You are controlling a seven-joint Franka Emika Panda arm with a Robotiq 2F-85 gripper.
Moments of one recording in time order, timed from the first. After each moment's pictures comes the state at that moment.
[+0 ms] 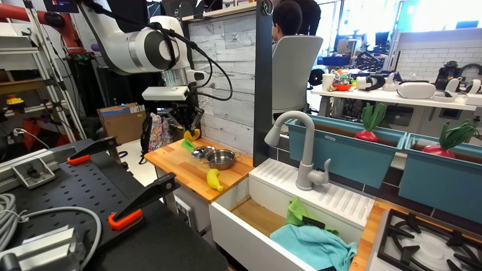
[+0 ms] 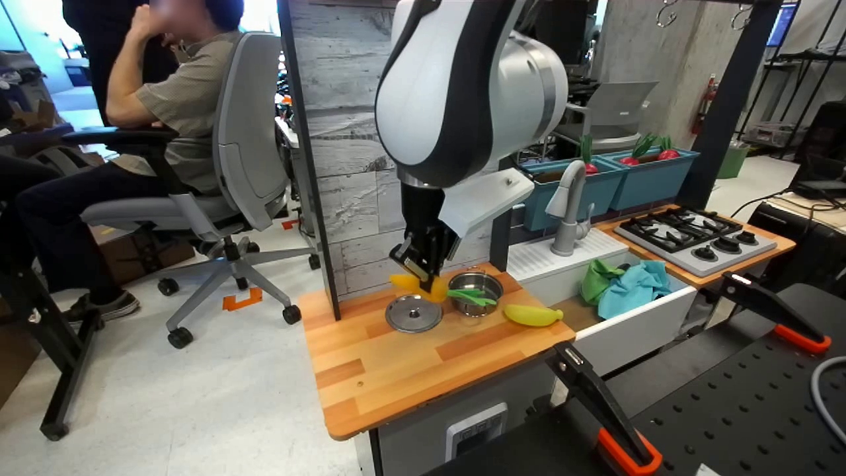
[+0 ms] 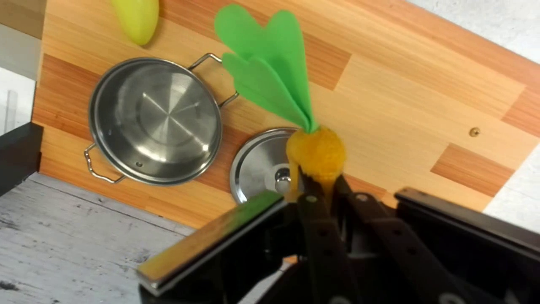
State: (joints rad) arm 0.29 0.77 0.00 -1.96 -0.15 2.81 -0.03
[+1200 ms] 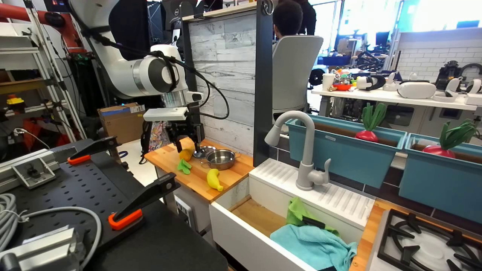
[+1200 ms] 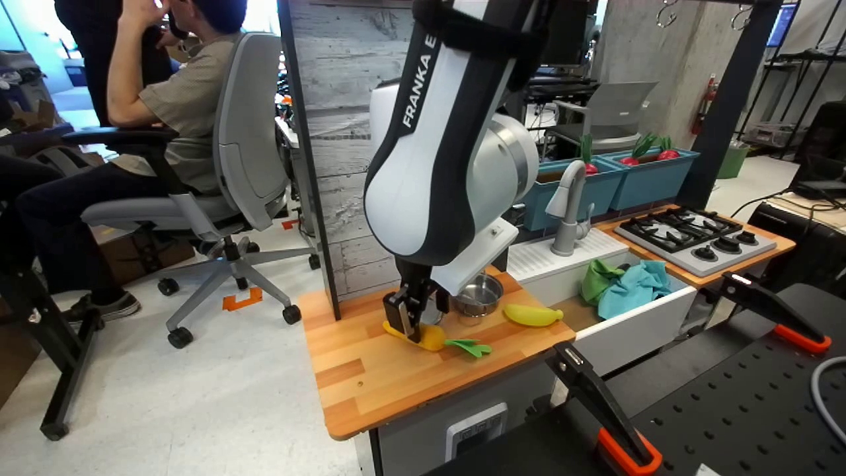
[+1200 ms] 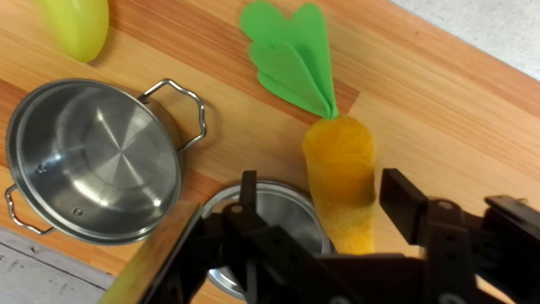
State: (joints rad) arm 0.38 0.94 -0.07 -1.85 -0.17 2.80 -0.01
